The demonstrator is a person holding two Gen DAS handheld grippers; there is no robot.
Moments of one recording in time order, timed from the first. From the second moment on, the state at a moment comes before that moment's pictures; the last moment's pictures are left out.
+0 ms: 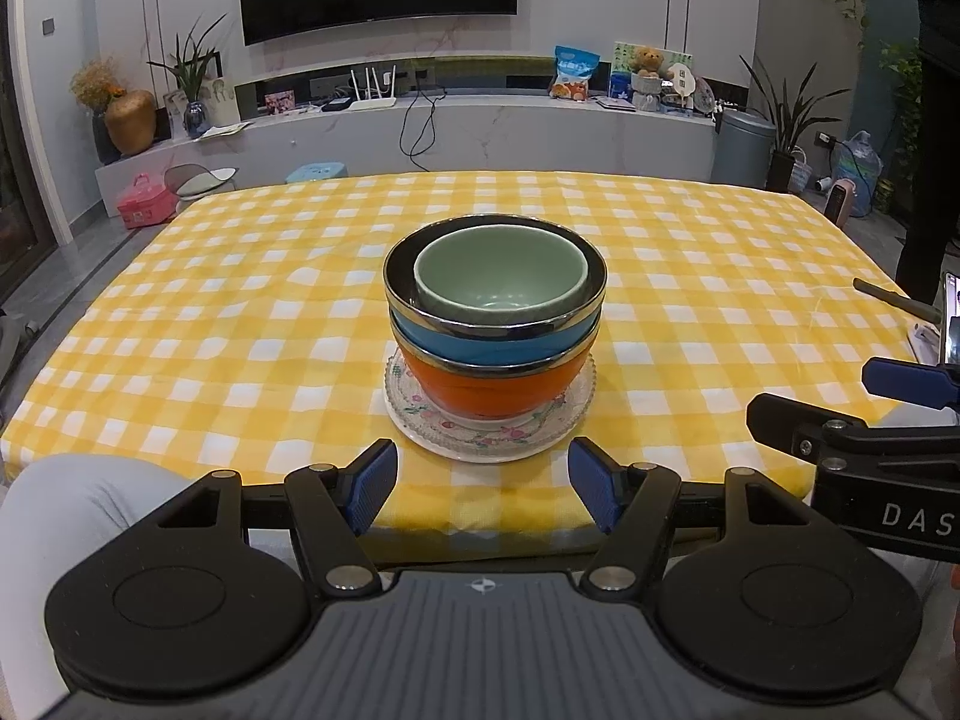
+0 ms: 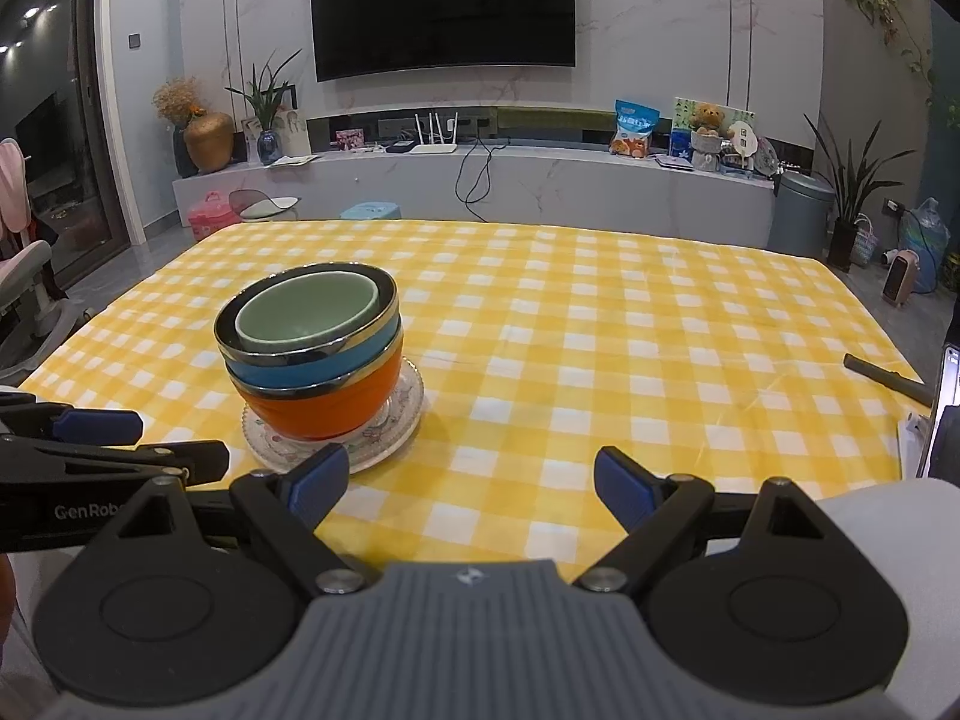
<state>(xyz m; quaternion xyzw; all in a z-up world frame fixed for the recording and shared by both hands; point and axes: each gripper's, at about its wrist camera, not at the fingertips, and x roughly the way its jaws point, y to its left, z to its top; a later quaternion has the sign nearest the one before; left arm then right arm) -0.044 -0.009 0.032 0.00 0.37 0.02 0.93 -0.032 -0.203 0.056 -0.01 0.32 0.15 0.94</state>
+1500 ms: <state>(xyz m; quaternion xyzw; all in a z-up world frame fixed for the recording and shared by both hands) -0.040 -0.014 0.039 0.01 0.36 0.01 0.93 -0.029 -0.199 0.061 -0.01 0.31 0.15 0.94</state>
